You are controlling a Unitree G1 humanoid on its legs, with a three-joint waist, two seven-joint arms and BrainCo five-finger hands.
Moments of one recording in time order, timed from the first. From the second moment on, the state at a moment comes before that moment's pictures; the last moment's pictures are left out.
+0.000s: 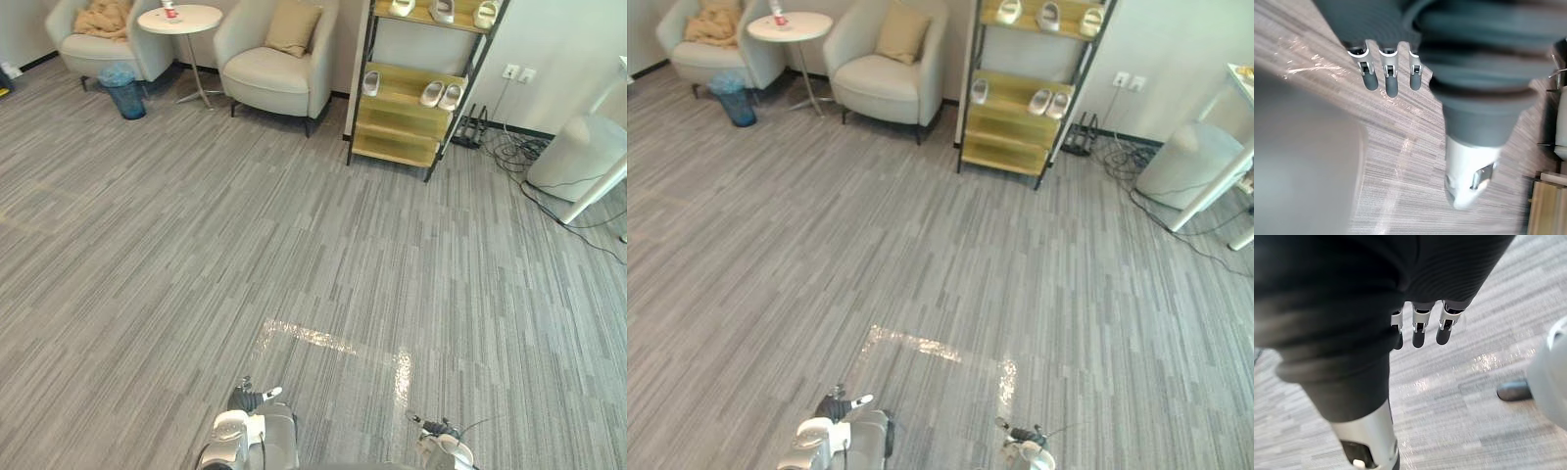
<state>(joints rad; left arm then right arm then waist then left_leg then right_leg) -0.02 0.02 0.18 0.98 0.07 -0.06 0.07 -0.02 0.07 -0.49 1.04 0.08 0.01 -0.22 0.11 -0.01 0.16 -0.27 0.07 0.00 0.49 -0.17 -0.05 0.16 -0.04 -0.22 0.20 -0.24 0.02</state>
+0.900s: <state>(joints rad) 0.03 0.01 0.22 1.03 0.06 -0.06 0.07 0.05 0.04 -0.47 1.04 -0.04 0.02 -0.19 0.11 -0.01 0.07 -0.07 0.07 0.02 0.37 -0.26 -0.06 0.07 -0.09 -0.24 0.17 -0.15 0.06</state>
